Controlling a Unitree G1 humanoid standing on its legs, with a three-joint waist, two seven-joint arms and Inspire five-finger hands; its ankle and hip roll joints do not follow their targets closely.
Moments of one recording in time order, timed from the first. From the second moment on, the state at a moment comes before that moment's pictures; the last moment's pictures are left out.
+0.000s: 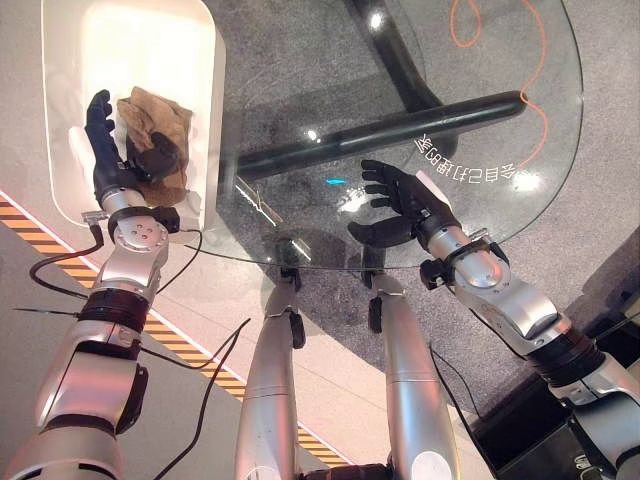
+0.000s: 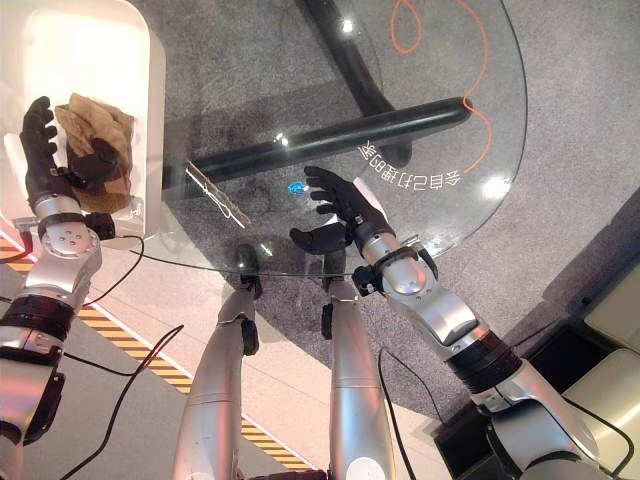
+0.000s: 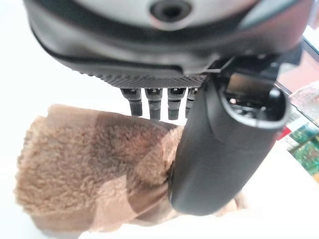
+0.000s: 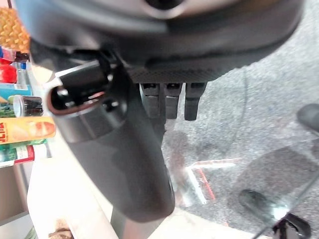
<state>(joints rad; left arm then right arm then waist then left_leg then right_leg) -0.74 0.71 -0.18 0.74 -0.30 -0.10 0.55 -0.57 -0.70 0.51 -0.06 0.48 0.26 -0.19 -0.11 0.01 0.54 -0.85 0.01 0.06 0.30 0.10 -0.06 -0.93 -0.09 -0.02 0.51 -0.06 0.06</state>
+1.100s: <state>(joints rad) -0.09 0.39 -0.03 0.54 -0.75 -0.19 0.31 -0.11 -0.53 0.35 0.15 0.53 0.11 -0.05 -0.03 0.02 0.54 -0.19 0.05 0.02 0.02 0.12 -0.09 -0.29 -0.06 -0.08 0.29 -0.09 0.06</state>
